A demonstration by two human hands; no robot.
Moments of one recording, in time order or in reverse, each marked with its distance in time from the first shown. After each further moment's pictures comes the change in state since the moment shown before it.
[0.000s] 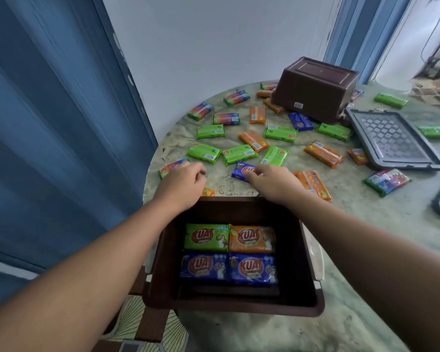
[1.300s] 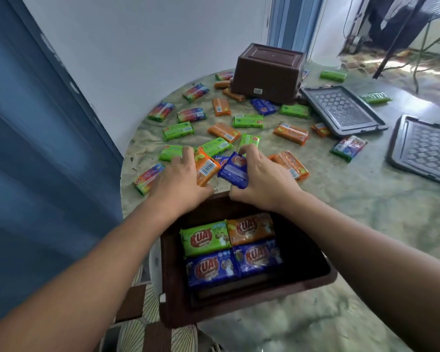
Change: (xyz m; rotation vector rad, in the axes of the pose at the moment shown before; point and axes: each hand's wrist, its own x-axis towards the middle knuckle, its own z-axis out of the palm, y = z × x) left_hand -0.001 0.029 -0.021 0.211 -0.095 0.144; right_hand -0.054 -0.025 0.014 -0.085 0.281 -0.095
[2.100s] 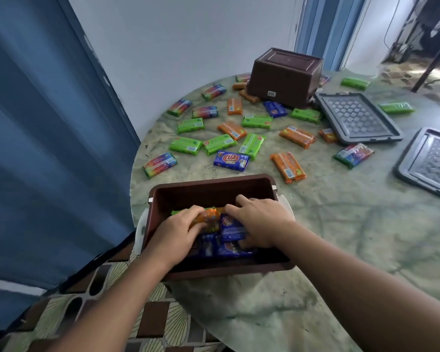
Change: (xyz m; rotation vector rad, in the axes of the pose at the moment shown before) left_hand -0.117 0.007 0.084 -0.331 -0.015 0.035; right_hand -0.066 0.043 0.025 -0.474 -0.359 -0.413
